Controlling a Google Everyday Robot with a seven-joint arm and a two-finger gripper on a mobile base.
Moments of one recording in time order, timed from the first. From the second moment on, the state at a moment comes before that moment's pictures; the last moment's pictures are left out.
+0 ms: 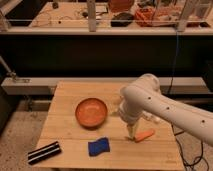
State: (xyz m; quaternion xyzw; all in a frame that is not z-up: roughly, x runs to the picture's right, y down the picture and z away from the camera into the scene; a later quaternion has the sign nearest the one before) arm 0.053 0.152 0.657 -0.26 -0.21 -0.35 0.87
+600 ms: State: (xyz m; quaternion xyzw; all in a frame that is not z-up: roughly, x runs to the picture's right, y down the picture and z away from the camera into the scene) arm -0.038 0.079 0.691 -0.26 -0.21 -0.45 0.83
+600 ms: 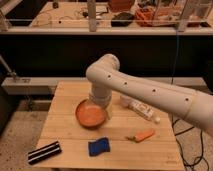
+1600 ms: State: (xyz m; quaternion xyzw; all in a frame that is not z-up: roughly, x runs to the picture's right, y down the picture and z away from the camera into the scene) arm 0.135 0.001 0.810 -0.25 -0.14 -0.25 0.93
